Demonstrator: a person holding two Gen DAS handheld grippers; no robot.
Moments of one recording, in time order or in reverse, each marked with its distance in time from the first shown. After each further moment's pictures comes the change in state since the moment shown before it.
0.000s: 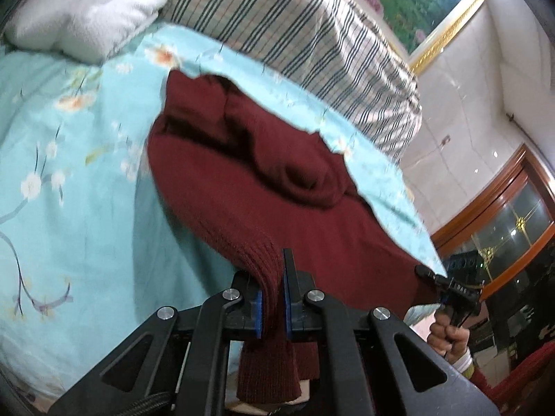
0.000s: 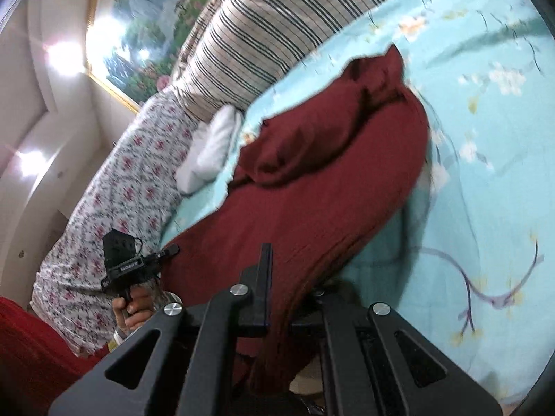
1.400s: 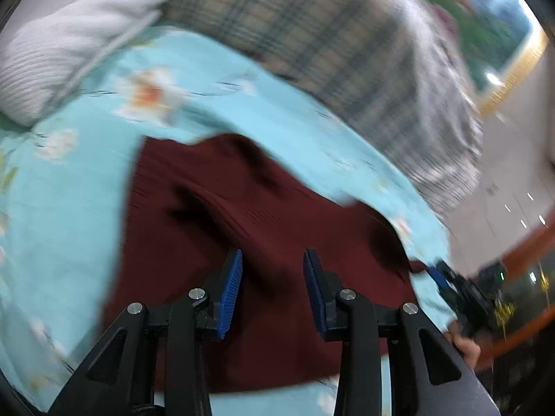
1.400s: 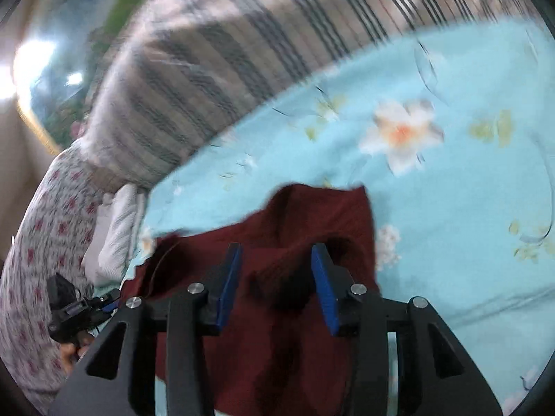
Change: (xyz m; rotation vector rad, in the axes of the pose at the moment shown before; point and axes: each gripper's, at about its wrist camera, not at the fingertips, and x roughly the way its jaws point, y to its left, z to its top) left arm 0.162 0.034 0.176 -0.098 0.003 0.109; right arm 0.124 -0.058 0.216 -0.053 -0.093 -0.312
